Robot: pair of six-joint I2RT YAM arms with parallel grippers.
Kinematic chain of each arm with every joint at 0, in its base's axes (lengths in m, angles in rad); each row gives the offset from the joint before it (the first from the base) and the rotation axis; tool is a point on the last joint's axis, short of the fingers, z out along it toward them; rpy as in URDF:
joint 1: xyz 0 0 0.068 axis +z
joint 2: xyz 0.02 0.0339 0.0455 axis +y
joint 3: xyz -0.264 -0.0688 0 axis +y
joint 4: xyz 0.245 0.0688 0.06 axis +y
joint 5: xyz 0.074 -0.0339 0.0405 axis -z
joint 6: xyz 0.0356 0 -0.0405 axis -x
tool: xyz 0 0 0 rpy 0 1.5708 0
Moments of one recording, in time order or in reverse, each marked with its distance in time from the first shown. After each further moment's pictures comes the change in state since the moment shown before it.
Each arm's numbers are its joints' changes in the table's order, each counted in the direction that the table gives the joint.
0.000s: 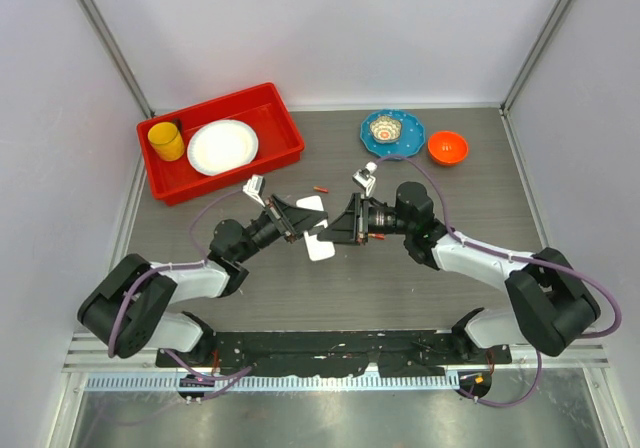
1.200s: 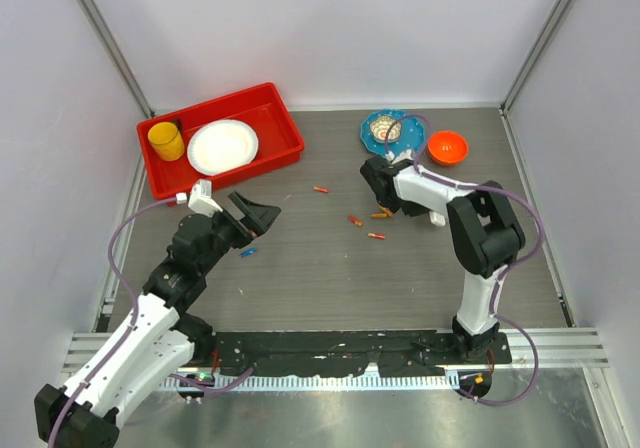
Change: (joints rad) left arm 0.147 -0.692 -0.175 1.334 -0.385 -0.443; right arm -0.109 0.501 -0.646 1.500 1.791 0.779
